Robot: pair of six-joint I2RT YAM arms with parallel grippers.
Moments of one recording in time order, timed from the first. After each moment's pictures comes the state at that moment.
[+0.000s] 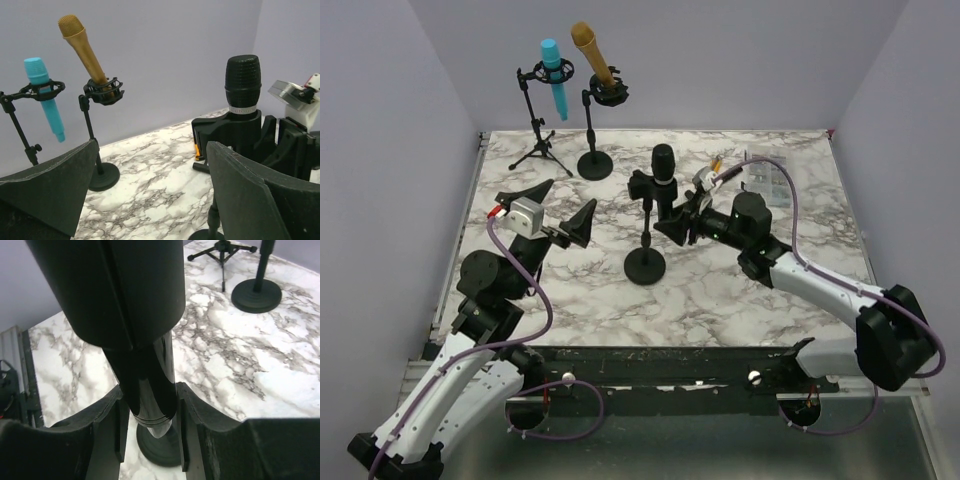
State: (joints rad) left arm -0.55 0.57 0.70 0.22 -0.03 0.03; right arm 0.58 1.37 0.79 0.50 -0.48 0.16
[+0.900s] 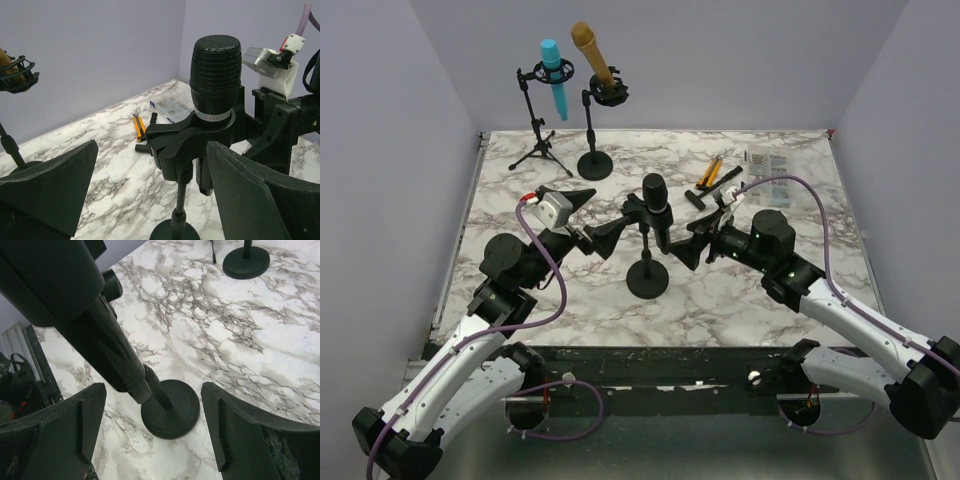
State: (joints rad) left arm -0.58 0.70 0.70 0.25 0.21 -0.11; right arm 0.64 1.02 0.67 0.20 -0.33 0.16
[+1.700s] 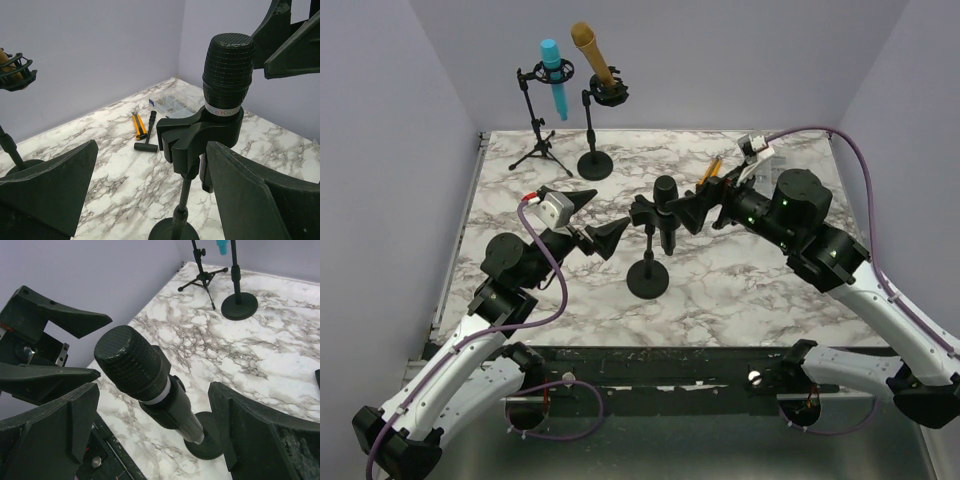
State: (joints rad) left arm -0.58 0.70 0.70 0.24 0.21 -0.11; right arm 0.73 1.04 1.23 -0.27 -0.11 0.36
